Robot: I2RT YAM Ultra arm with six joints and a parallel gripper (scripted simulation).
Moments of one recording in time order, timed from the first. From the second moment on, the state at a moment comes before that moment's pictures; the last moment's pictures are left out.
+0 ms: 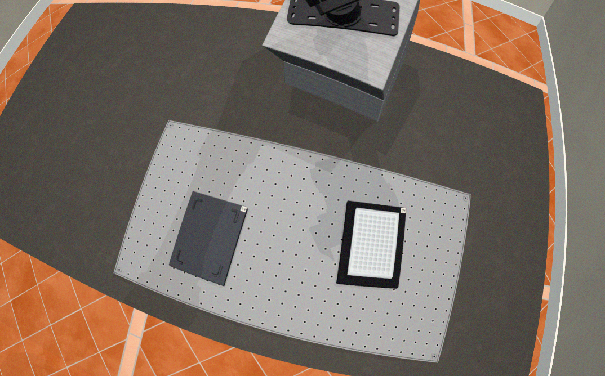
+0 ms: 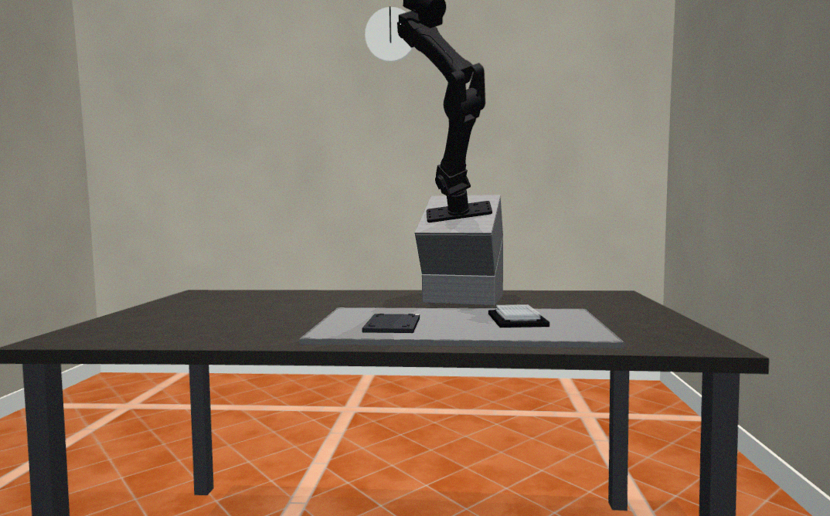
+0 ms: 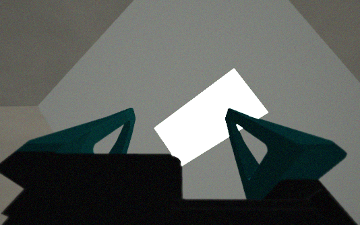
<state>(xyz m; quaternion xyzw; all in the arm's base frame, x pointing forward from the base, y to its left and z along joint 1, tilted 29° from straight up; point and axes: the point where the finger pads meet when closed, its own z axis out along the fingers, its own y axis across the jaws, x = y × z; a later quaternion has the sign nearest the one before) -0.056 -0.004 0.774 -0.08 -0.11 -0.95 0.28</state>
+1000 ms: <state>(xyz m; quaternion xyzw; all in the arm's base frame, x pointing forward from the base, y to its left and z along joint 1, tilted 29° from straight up) -0.085 -0.035 0.769 -0.02 -0.09 -0.94 0.33</state>
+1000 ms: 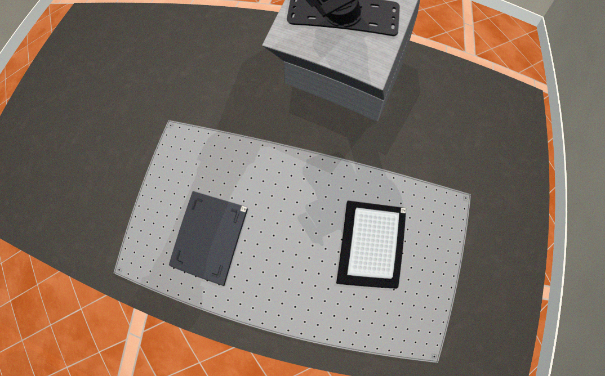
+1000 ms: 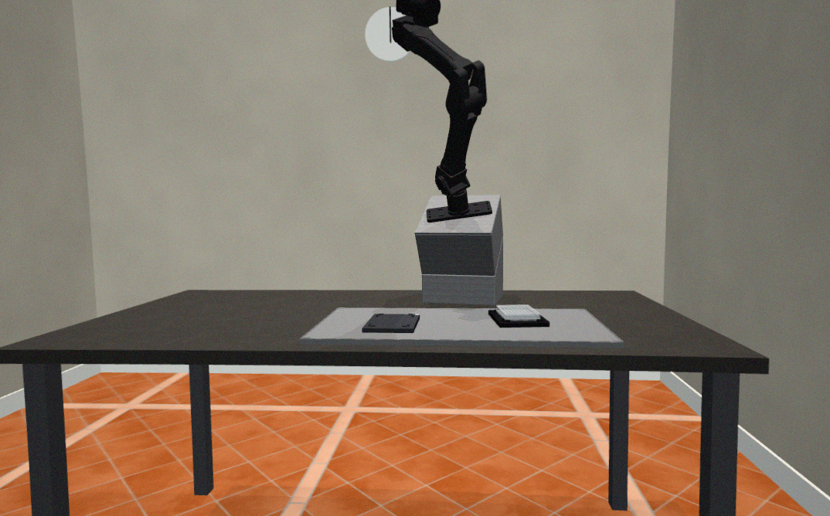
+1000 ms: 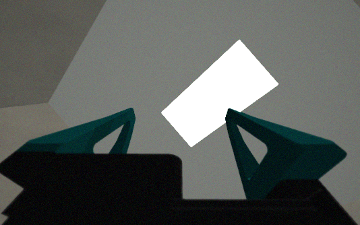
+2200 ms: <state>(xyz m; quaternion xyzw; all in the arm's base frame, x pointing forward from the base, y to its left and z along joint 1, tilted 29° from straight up) -0.137 -0.168 0.738 0.15 -0.02 -0.86 0.49</state>
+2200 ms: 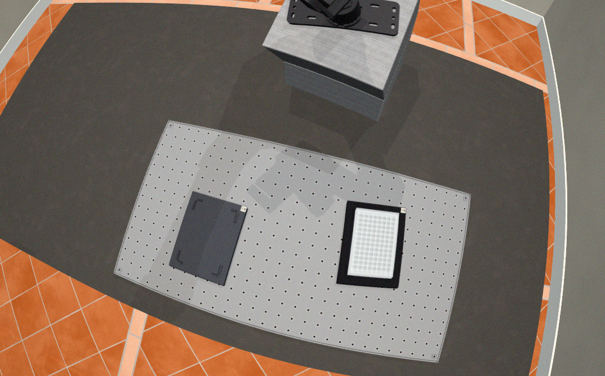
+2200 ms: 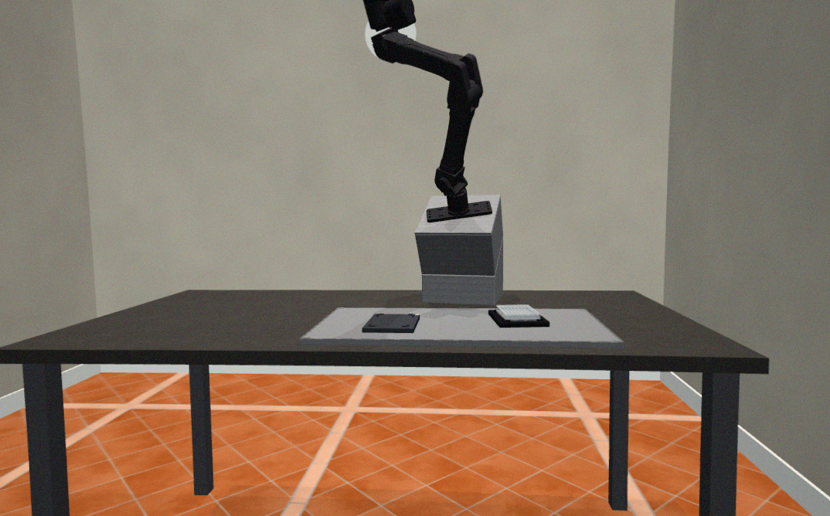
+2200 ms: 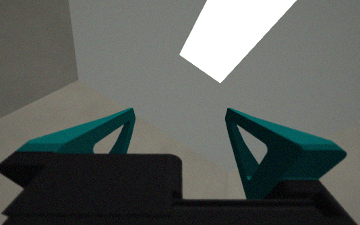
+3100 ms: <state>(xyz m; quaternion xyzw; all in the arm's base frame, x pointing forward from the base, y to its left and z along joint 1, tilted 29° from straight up) -0.118 -0.264 0.704 0.23 0.05 -0.78 0.58</state>
